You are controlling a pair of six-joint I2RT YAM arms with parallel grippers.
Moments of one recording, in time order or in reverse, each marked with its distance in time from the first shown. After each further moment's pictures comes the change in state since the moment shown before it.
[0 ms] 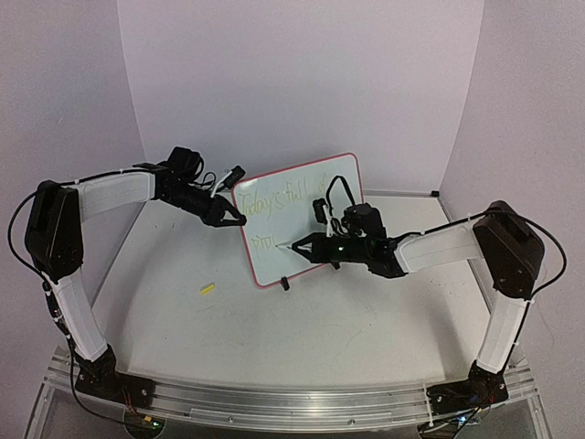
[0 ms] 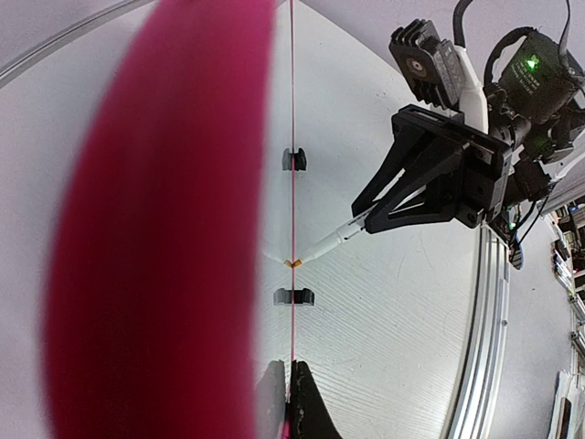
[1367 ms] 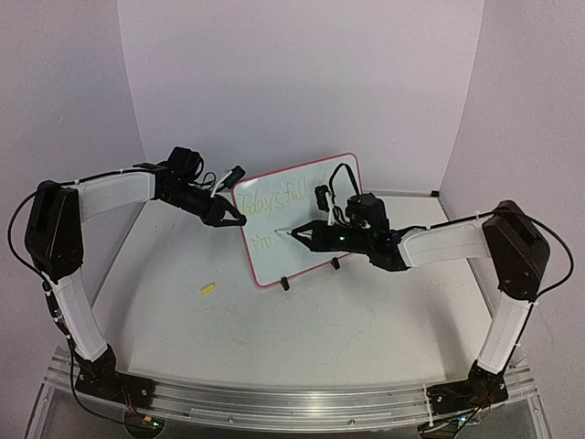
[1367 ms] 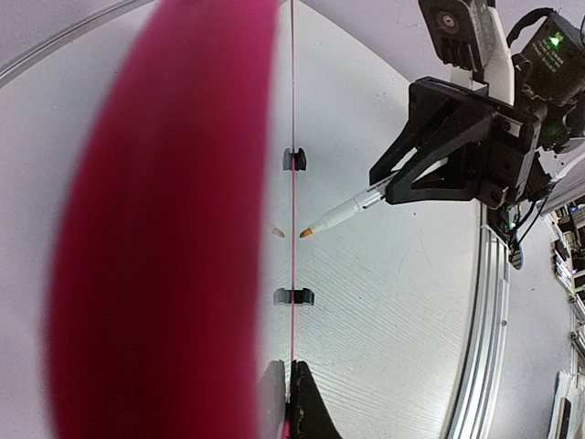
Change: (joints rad) left arm 0.000 0.000 0.000 0.000 0.000 -0.002; right arm 0.000 -0.036 0.035 0.004 0.014 -0.008
